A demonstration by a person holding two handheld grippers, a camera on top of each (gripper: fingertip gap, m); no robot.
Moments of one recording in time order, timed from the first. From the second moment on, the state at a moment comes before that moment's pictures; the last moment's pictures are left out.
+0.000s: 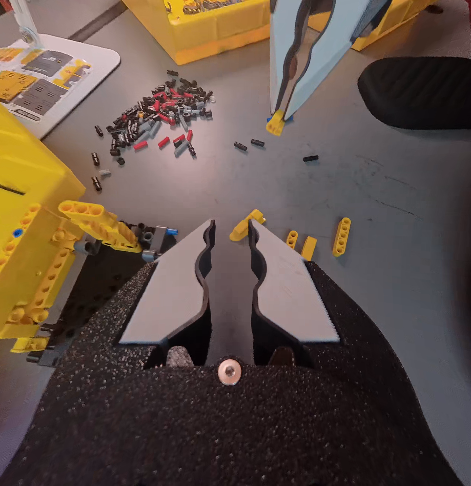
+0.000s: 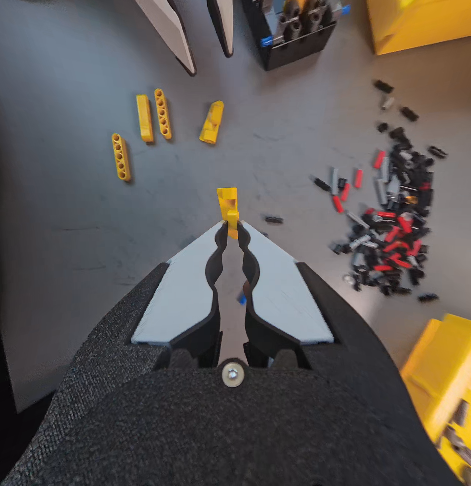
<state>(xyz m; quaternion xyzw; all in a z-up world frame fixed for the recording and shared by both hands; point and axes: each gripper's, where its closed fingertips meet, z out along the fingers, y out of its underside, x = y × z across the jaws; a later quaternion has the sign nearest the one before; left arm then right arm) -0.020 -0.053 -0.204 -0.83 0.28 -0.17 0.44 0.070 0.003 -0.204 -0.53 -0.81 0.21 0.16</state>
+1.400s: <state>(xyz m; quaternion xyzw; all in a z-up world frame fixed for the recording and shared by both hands) -0.030 -0.069 -0.241 -0.87 0.32 -0.13 0.36 0.069 -0.027 -0.219 -0.57 -0.71 0.34 0.23</state>
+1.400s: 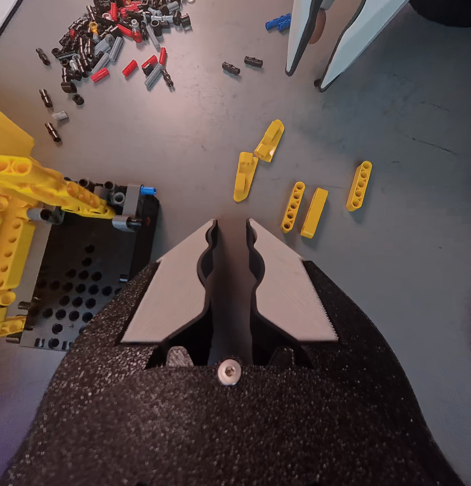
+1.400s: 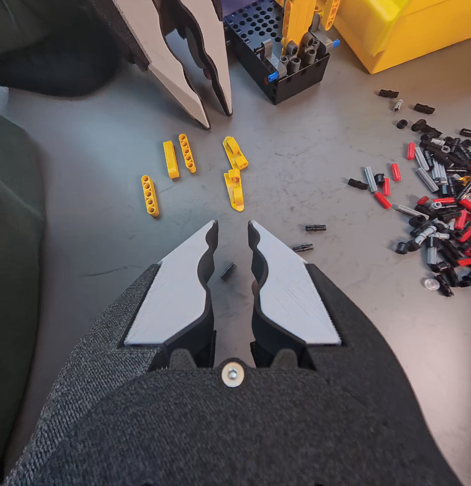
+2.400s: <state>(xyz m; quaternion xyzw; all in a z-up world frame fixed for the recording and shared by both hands) -0.009 -0.056 -0.241 -0.82 0.42 -0.18 0.34 0.035 -0.016 -0.239 -0.50 -0.82 0.25 0.15</state>
